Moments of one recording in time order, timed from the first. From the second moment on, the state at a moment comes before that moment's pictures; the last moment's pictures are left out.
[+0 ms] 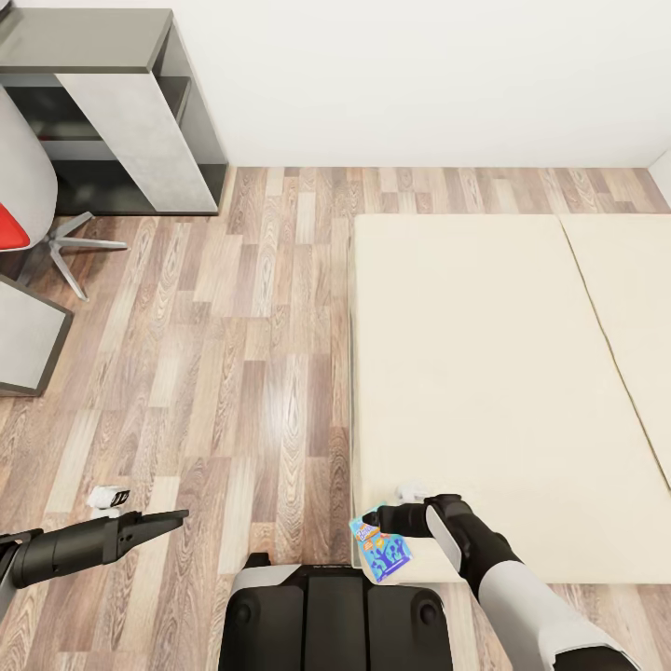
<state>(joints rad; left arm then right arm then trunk) -0.28 0.36 0.34 -1.32 0.15 0.87 -1.57 -0.72 0.05 0.10 -0.51 -0.18 0.60 0.29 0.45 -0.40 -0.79</state>
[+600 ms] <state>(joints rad) -0.28 0.36 0.34 -1.32 0.15 0.87 -1.57 -0.72 0.06 0.11 -0.51 -0.18 0.62 0.29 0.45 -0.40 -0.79</state>
